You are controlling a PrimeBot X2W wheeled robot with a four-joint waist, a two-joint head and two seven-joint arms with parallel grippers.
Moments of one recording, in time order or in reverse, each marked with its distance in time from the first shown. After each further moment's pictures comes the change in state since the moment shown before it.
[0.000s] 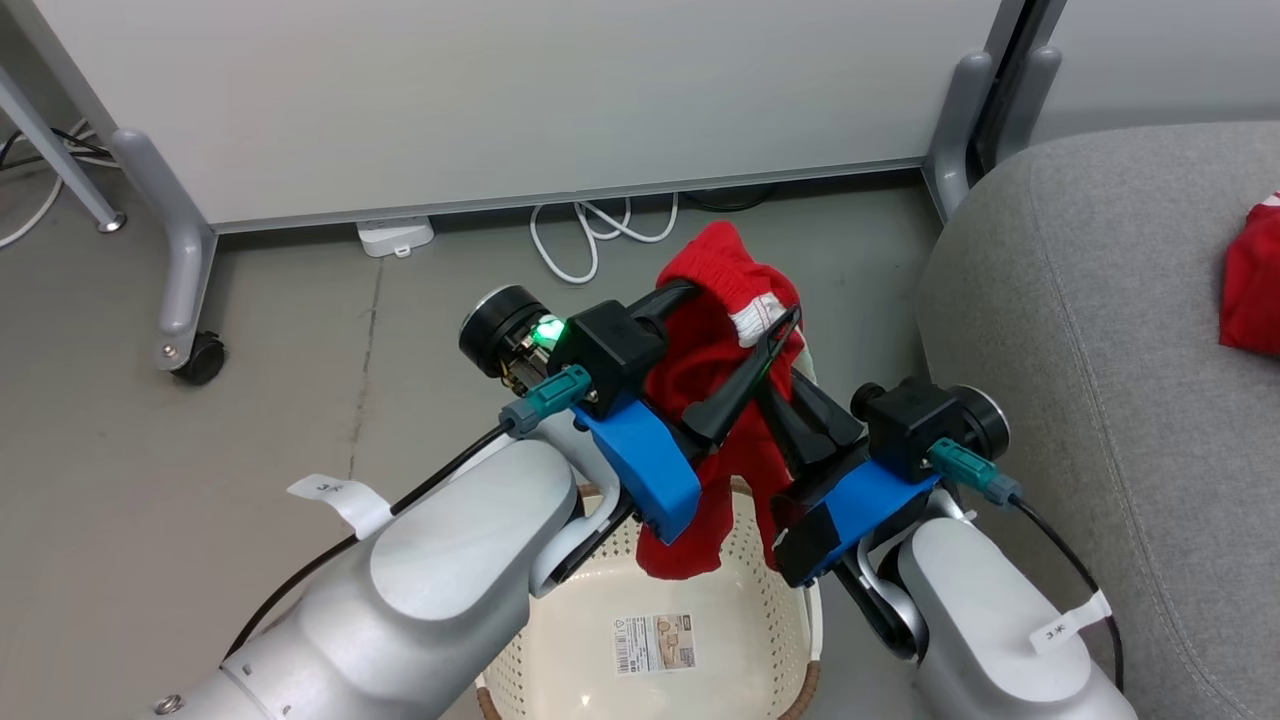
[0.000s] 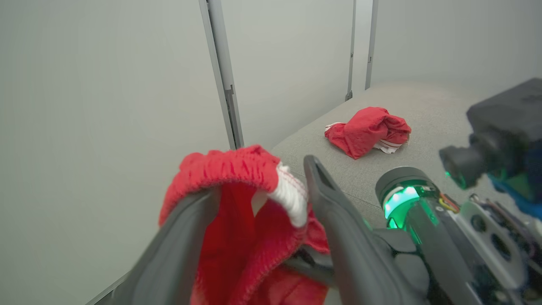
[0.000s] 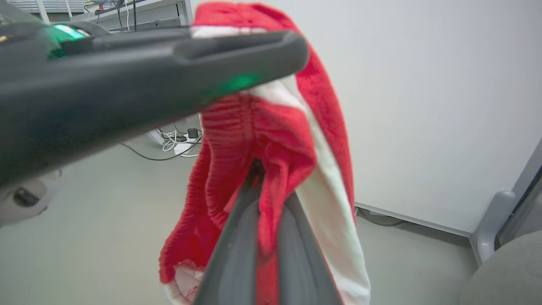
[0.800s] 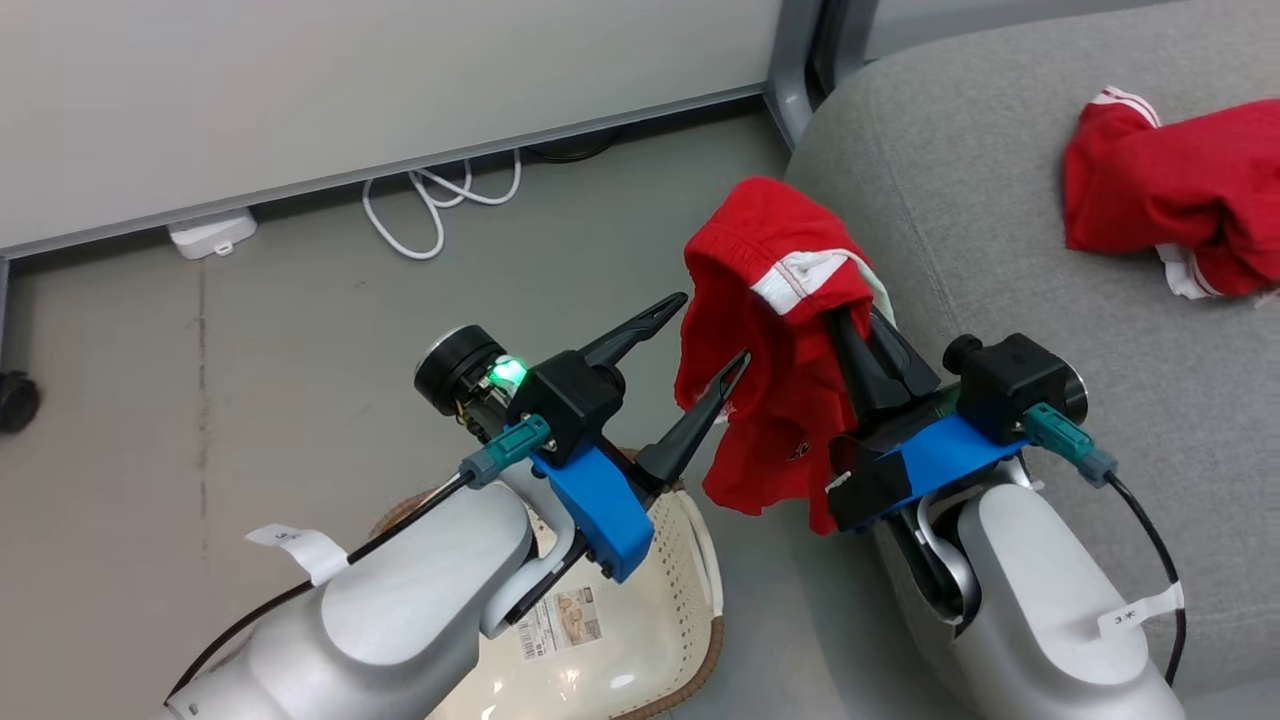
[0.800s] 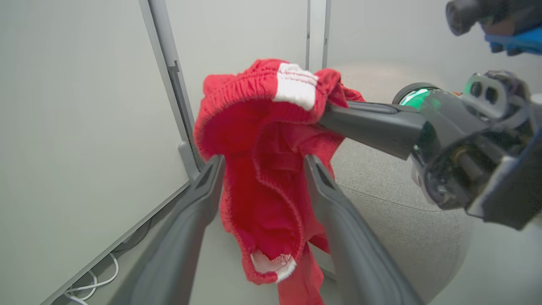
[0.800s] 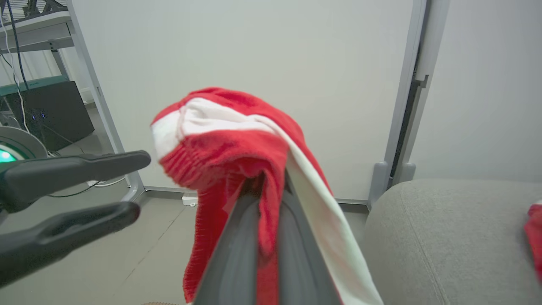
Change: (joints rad) left arm 0.059 0.107 -0.031 -0.086 0.019 0.039 0.003; right arm 0.007 0.000 -0.160 -0.087 -0.018 0.000 0.000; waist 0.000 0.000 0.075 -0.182
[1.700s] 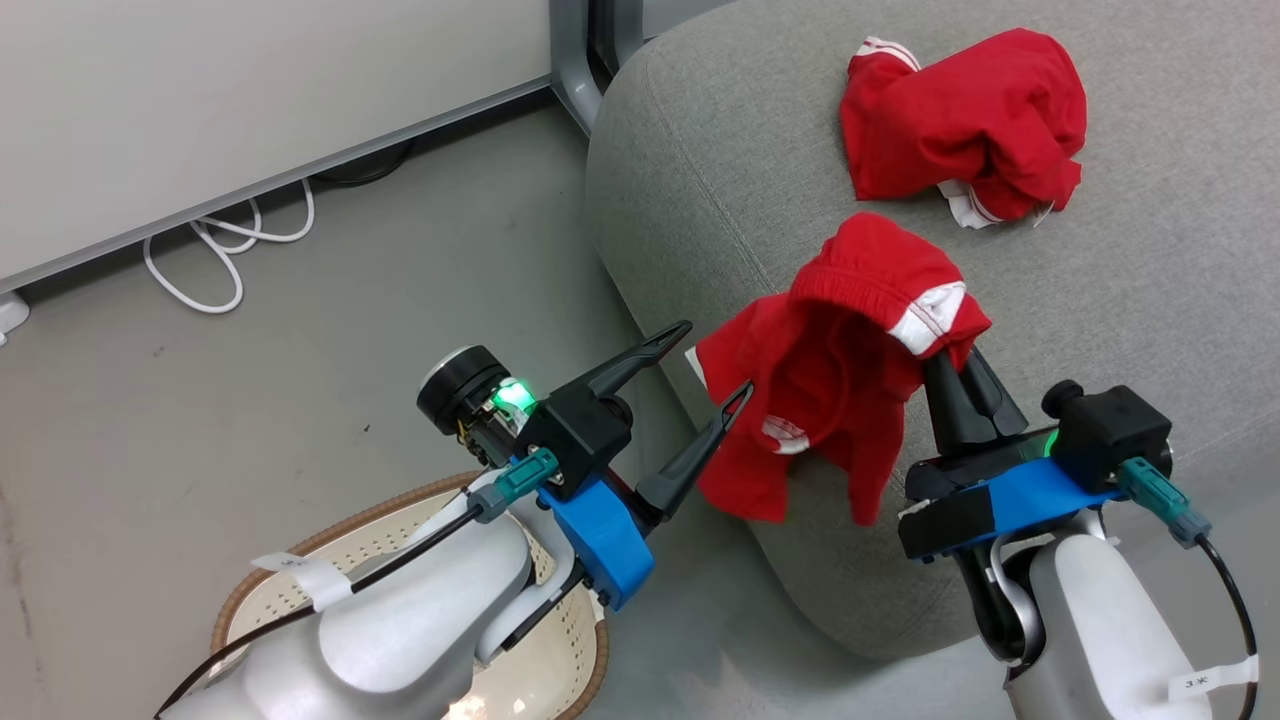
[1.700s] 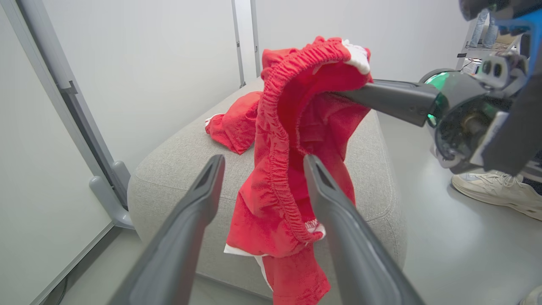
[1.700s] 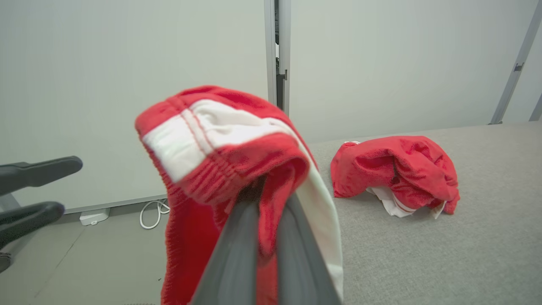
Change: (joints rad) left arm 0.016 0.032 -0.040 -0.058 0.027 0.023 0.007; right arm 0.136 0.000 -0.157 -0.115 -0.021 0.000 0.000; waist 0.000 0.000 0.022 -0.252
